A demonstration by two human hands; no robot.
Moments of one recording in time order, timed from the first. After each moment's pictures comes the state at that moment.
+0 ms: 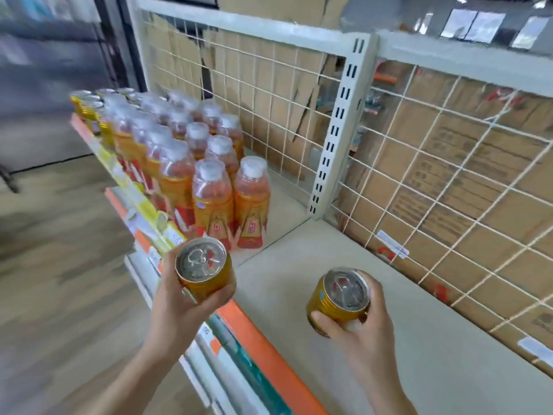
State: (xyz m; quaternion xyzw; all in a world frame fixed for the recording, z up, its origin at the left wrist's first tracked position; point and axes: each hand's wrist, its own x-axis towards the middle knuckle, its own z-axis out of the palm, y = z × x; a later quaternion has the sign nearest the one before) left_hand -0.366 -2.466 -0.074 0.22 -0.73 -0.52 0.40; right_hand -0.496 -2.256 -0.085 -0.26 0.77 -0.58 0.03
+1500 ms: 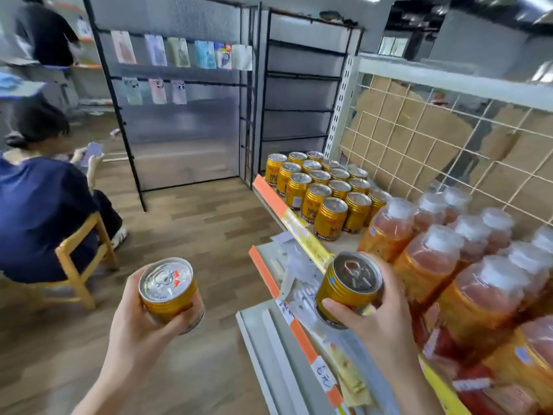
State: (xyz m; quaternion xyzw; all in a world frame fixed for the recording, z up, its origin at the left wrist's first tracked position) left_hand -0.175 -2.995 -0.081 0.37 -0.68 -0.41 0.49; right_hand -0.416 -2.836 -0.052 -0.42 0.69 -0.58 0.07
